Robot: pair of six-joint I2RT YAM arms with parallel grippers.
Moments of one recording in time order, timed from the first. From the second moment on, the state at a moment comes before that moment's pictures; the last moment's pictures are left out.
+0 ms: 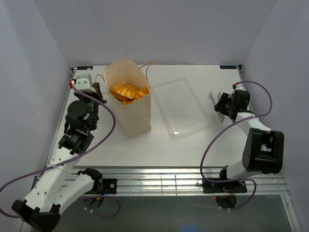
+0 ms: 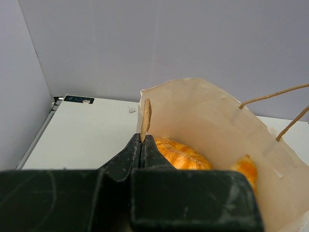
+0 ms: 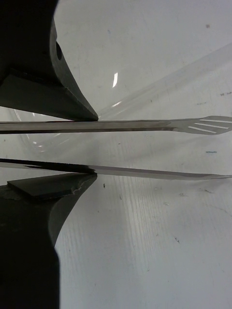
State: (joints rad) left arm -0.45 0.81 0.93 0.02 -0.49 -0.03; right arm -0.11 1.47 0.81 0.00 -0.16 0.25
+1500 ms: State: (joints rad) left arm -0.45 0.75 0.93 0.01 -0.46 -0.06; right arm -0.10 1.32 1.00 -0.18 -0.29 0.29
